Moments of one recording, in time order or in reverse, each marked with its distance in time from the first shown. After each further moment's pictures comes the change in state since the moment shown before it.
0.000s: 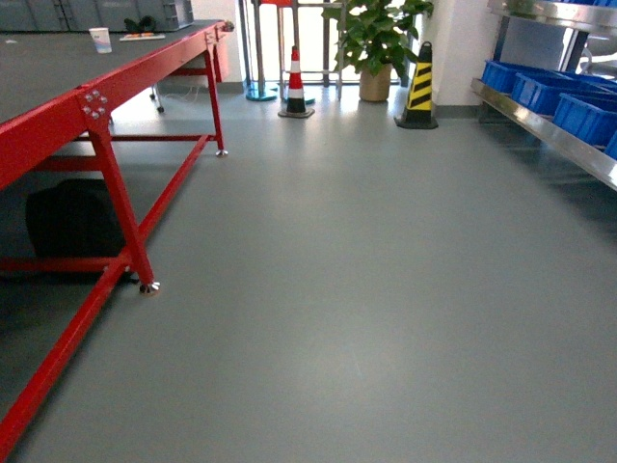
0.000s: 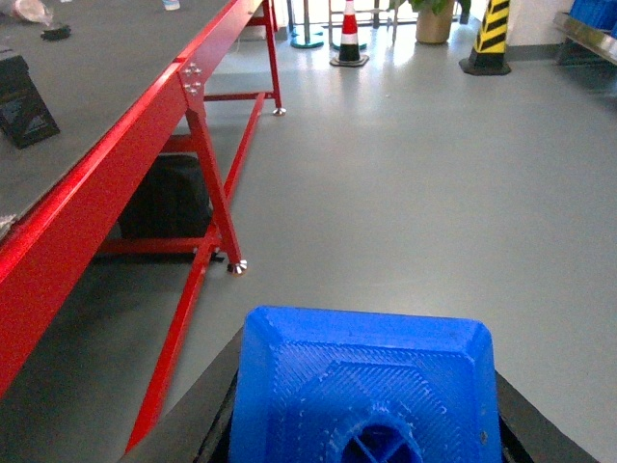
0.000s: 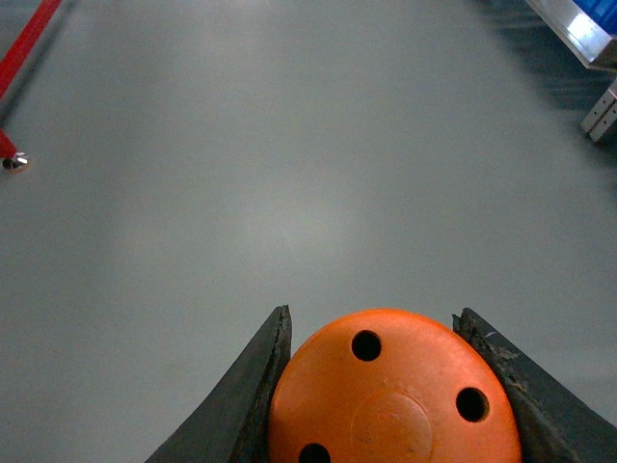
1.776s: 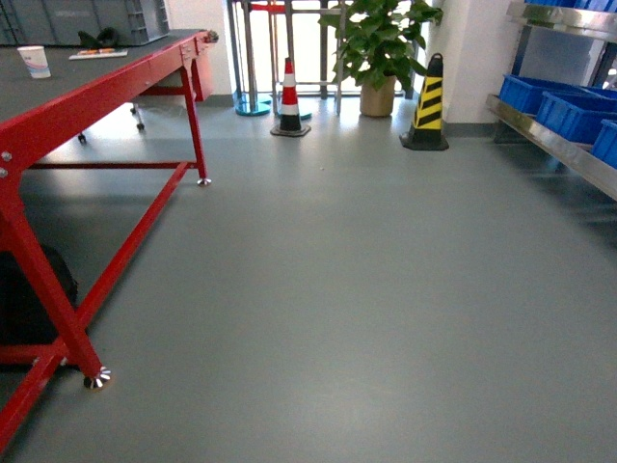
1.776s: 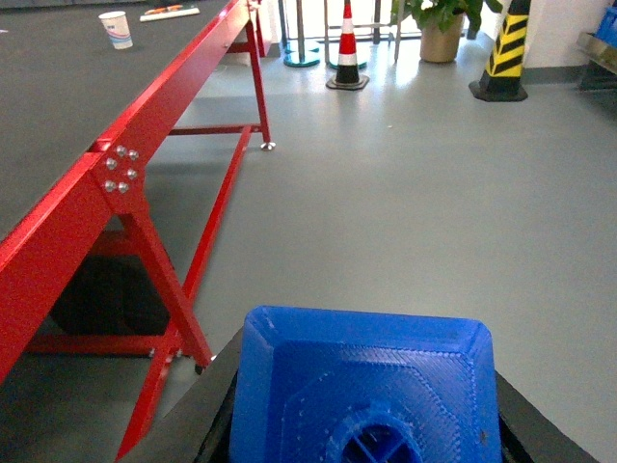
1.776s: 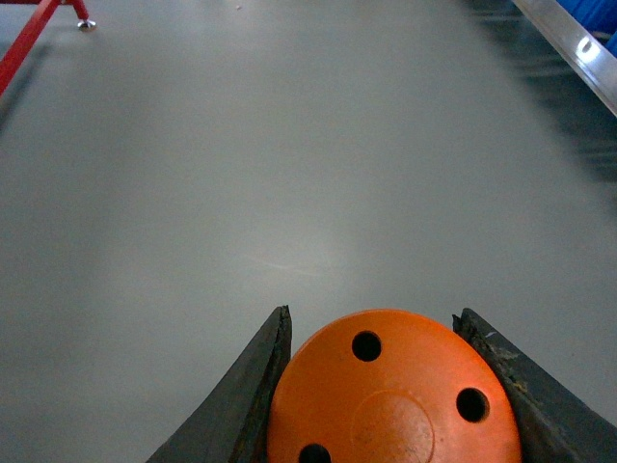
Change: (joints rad) left arm -0.001 0.000 0.000 0.000 0.001 0.000; right arm 0.000 0.000 0.000 0.000 0.000 0.000
